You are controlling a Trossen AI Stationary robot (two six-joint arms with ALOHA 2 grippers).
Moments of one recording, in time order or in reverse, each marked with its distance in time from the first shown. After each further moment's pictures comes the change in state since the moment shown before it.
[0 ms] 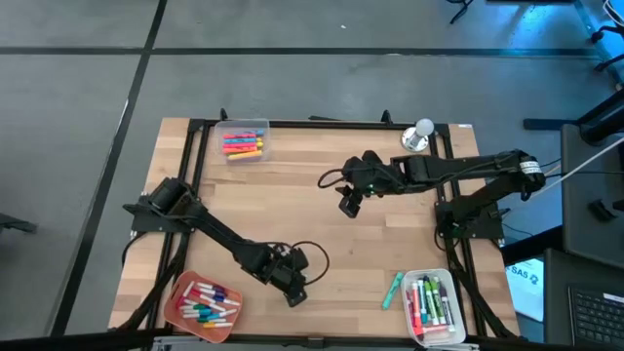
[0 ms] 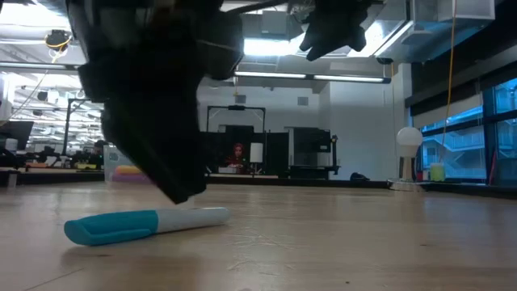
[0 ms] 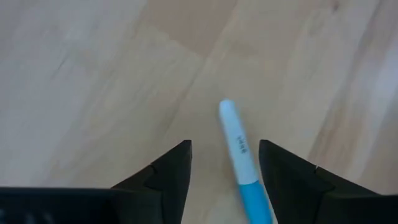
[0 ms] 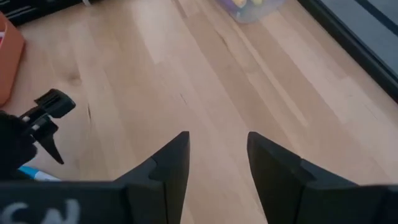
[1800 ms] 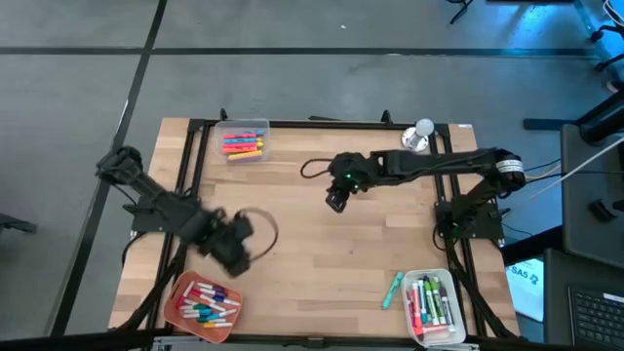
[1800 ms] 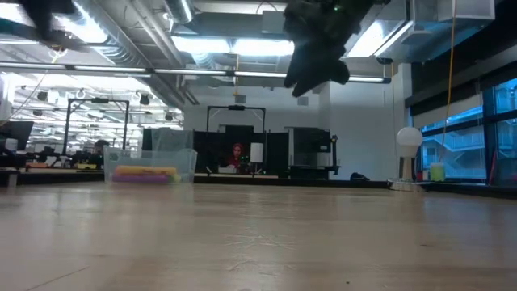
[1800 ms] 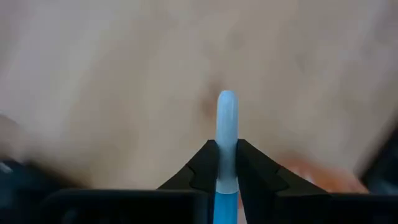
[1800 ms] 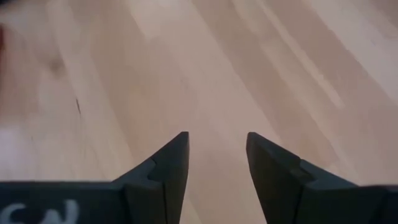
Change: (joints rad) left arm -0.103 -0.535 -0.002 -0.832 0.014 -0.122; right arm -0.113 0.150 0.001 0.059 -0.177 0.021
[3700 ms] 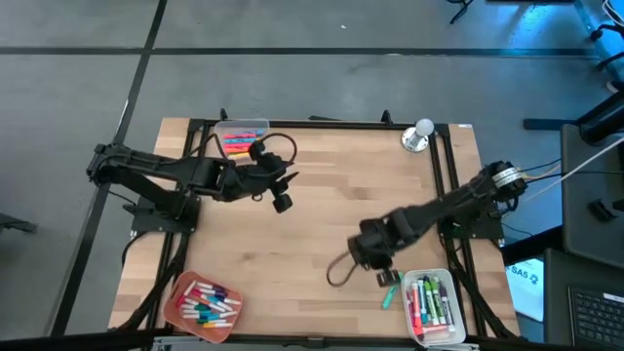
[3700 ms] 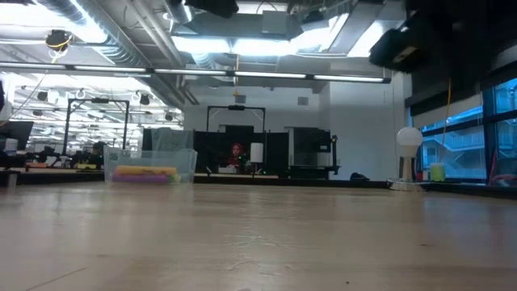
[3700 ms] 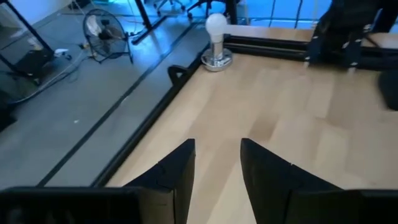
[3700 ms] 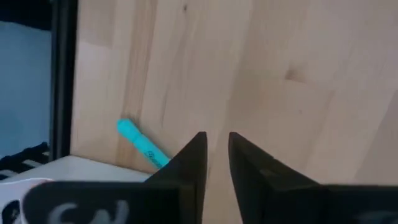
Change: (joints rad) left arm 0.474 -0.108 0.002 0.721 -0.475 0.953; right arm 0.473 0.051 -0.018 -0.350 -0.278 -0.209
